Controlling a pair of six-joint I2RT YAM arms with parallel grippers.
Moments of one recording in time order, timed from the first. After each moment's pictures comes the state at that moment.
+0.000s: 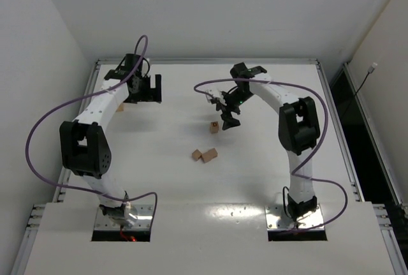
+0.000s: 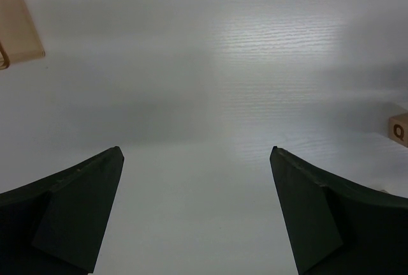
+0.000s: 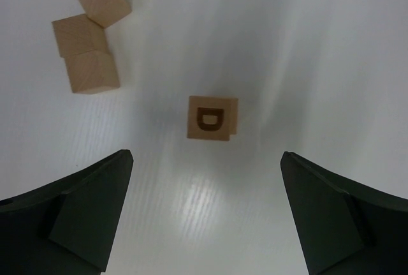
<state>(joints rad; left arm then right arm) -0.12 1.70 1.49 -0.75 -0.01 -0.15 0.38 2.13 1.74 -1.02 -0.75 -1.38</state>
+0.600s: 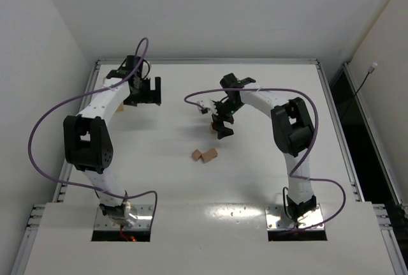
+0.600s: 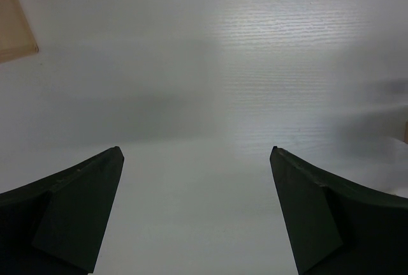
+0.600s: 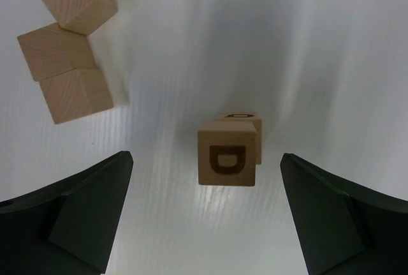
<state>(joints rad) -0.10 1.76 1.50 -0.75 0.00 -0.15 0.44 2.15 1.61 -0.87 -0.65 -1.22</state>
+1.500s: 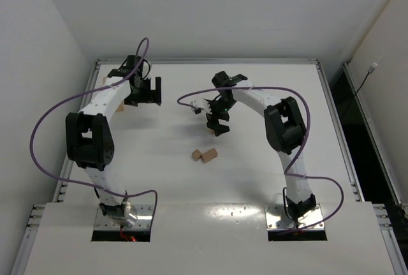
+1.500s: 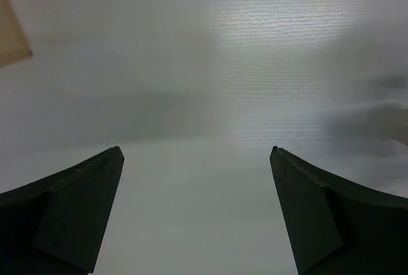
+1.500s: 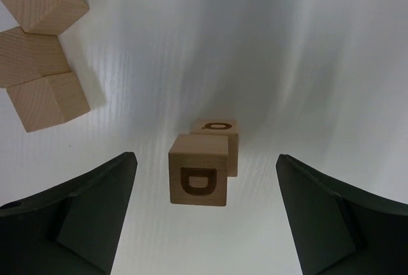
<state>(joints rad) -0.10 1.80 1.52 -0.75 0.01 -0.15 0.50 2.23 1.77 -0.94 -0.54 -1.20</state>
